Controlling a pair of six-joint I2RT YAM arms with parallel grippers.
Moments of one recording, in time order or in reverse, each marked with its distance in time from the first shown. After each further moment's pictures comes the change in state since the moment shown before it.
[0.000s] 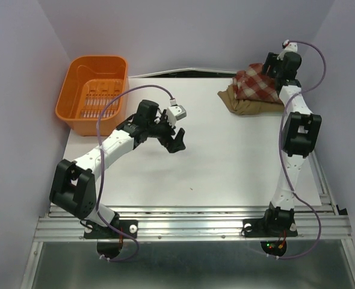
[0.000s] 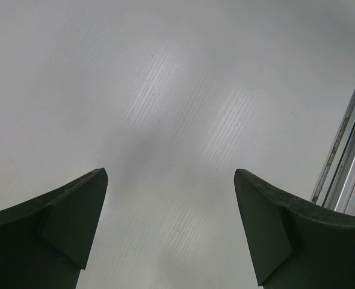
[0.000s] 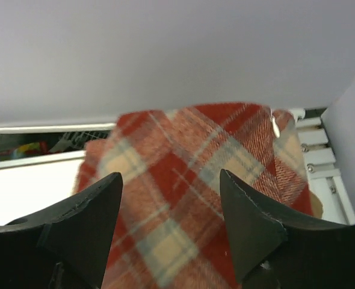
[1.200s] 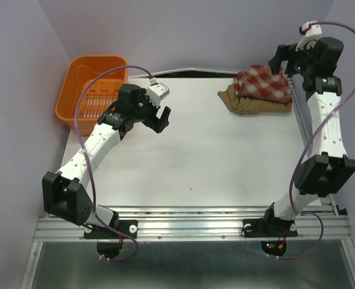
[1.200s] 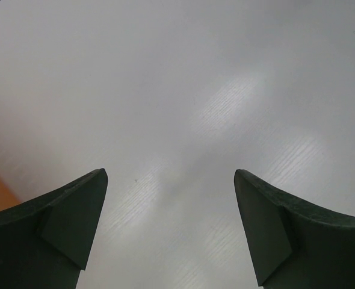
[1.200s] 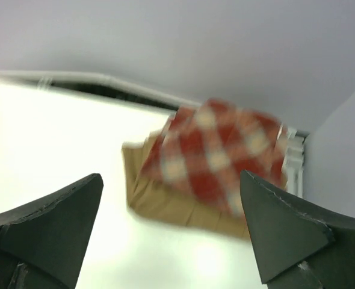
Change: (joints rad) left arm 0.124 -0.061 0.171 -0.113 -0.233 0.021; right arm -0.029 -0.554 -0.151 -0.365 -0.286 -0.174
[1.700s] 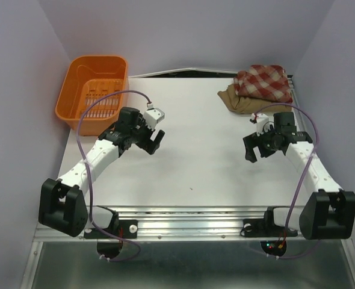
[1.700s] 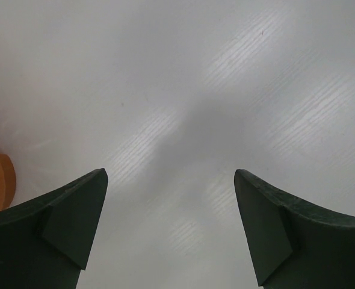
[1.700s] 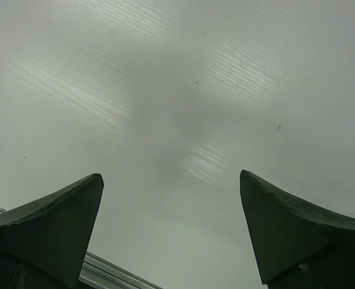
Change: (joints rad) left arm 0.011 -0.101 -0.295 0.023 -0.109 0.047; right arm 0.145 -0.459 -0.962 -0.396 0.019 -0.309
